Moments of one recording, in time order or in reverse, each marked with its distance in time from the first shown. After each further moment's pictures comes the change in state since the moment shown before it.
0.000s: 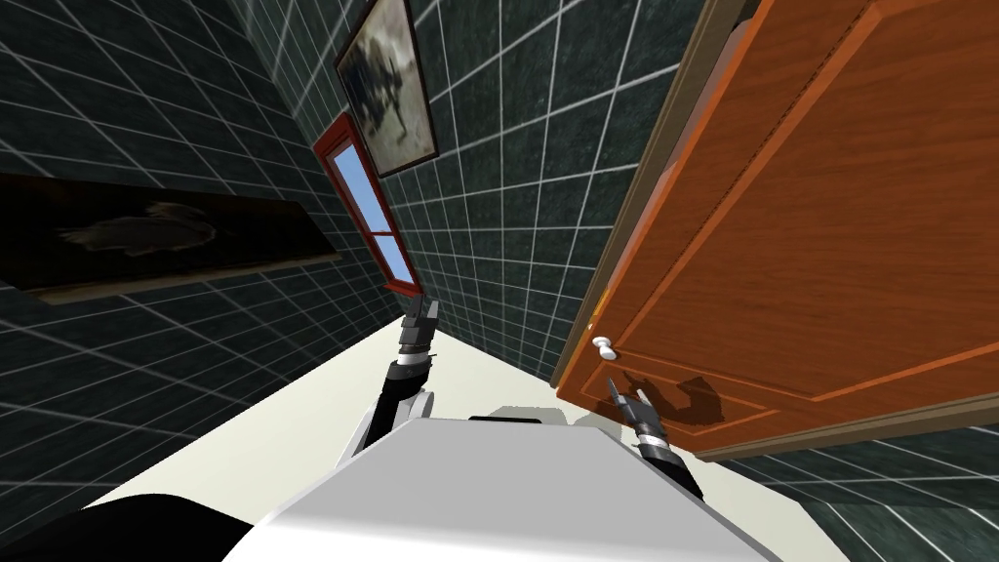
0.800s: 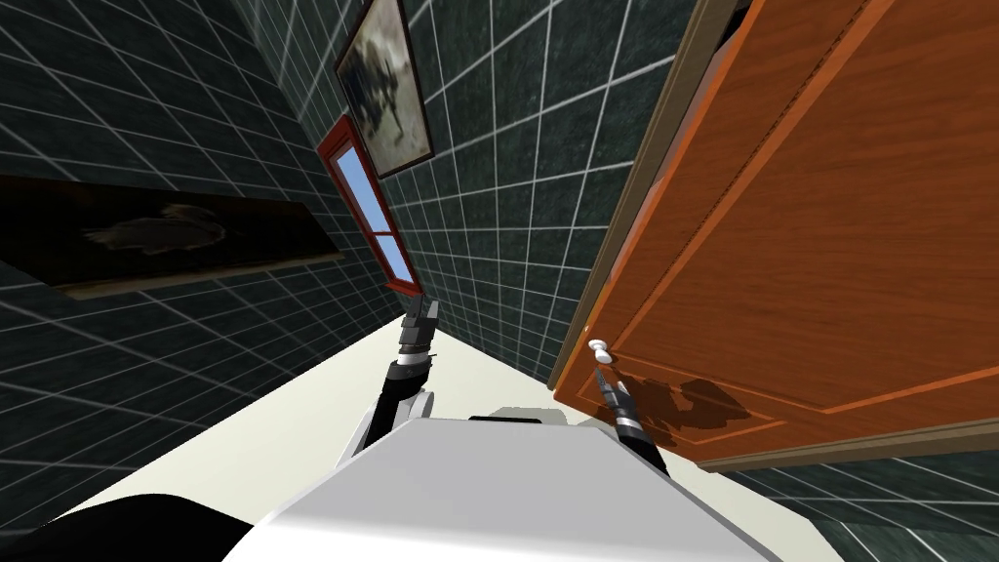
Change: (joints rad) arm -0.060 0.080 -0.023 -0.020 -0.009 0.065 -0.200
